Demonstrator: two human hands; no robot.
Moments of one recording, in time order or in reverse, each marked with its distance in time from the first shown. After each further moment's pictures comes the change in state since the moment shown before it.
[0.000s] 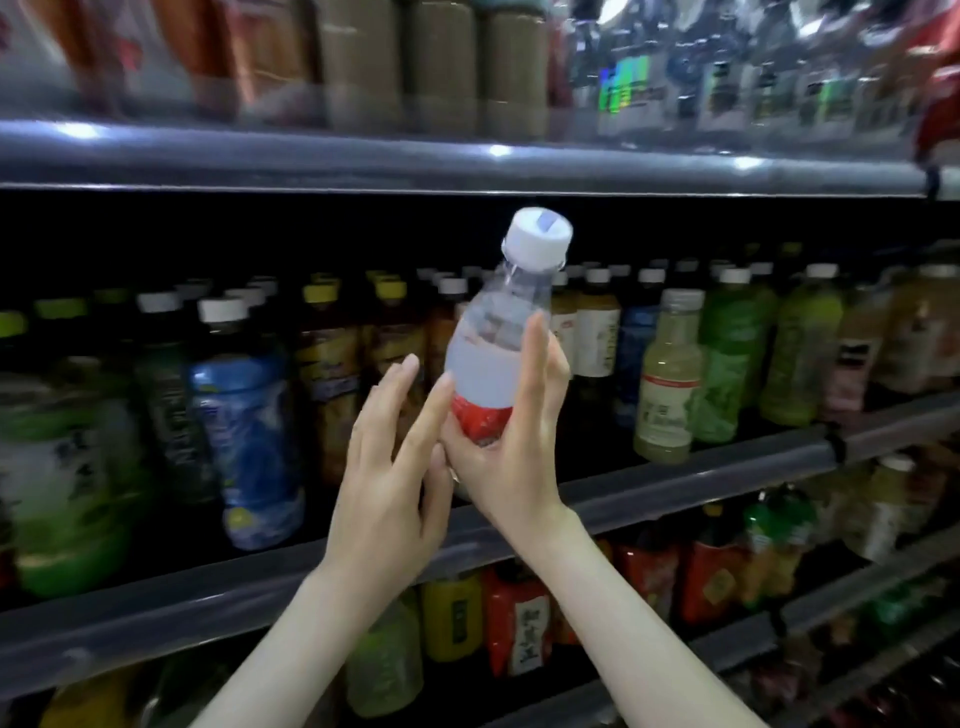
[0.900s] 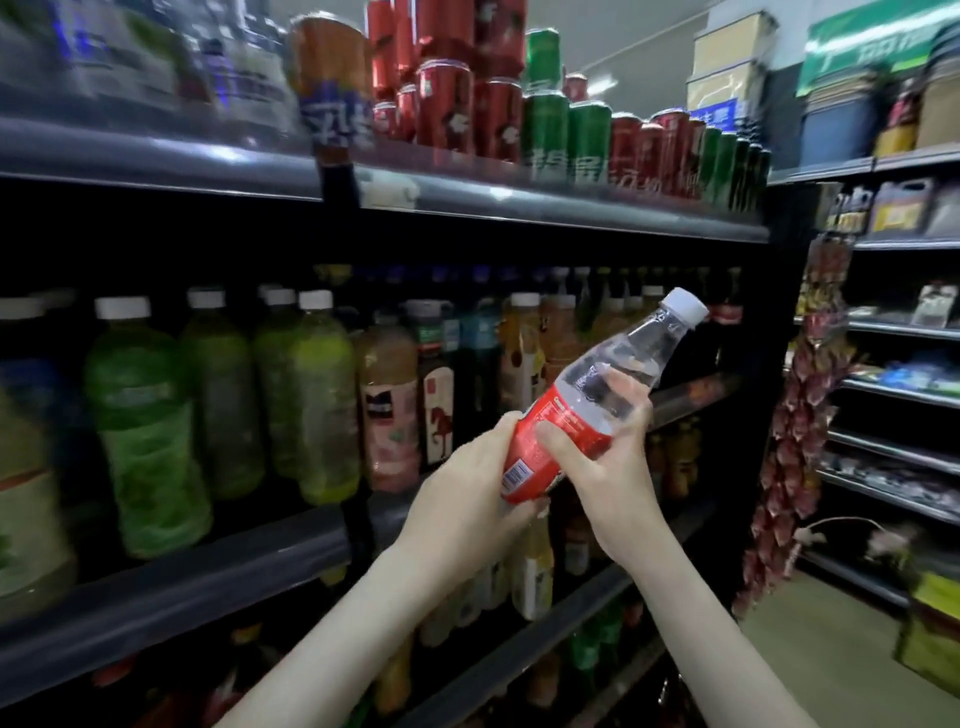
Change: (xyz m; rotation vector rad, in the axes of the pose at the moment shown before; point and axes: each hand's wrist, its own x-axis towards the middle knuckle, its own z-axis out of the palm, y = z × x) left_hand 0.138 0.363 0.471 -0.374 -0.484 -0.139; right_hand 0.037 0.325 -0.536 0.166 0.040 0.761
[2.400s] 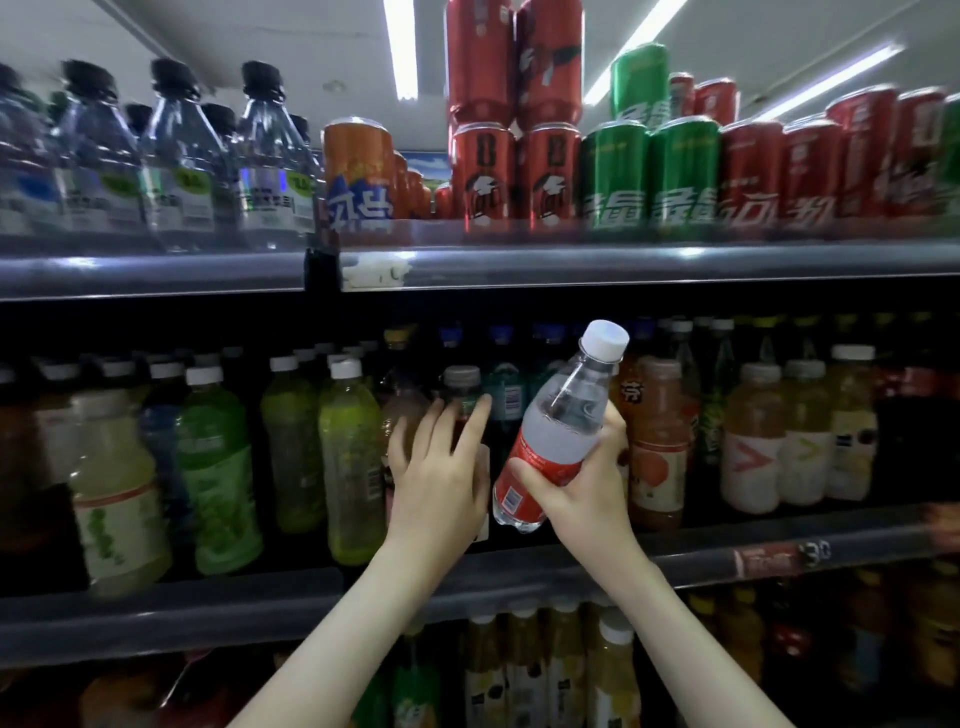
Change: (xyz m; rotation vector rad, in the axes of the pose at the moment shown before) left_hand 0.088 -0.044 0.024 0.842 0.468 -0.180; right_hand 0.132 0.062 0.005 0.079 -0.356 -0.226
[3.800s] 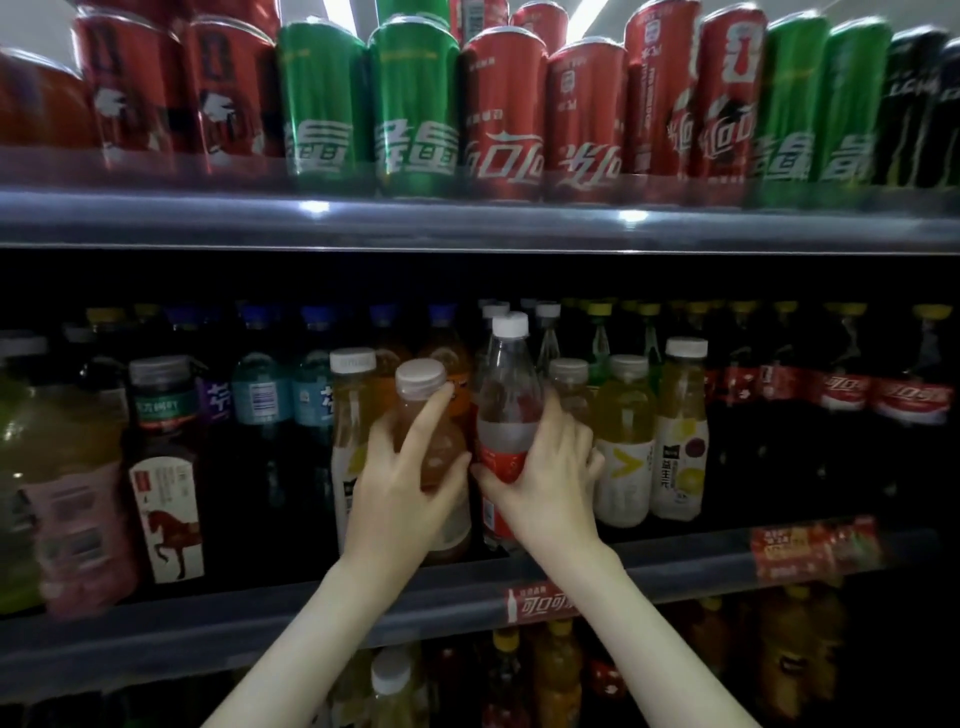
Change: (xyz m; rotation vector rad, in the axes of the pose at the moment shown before) left_hand 0.040 0.189 0.132 -0.410 0.044 -0.118; right_hand 0.066 0.115 -0.195 -0.655 -0.018 -0.001
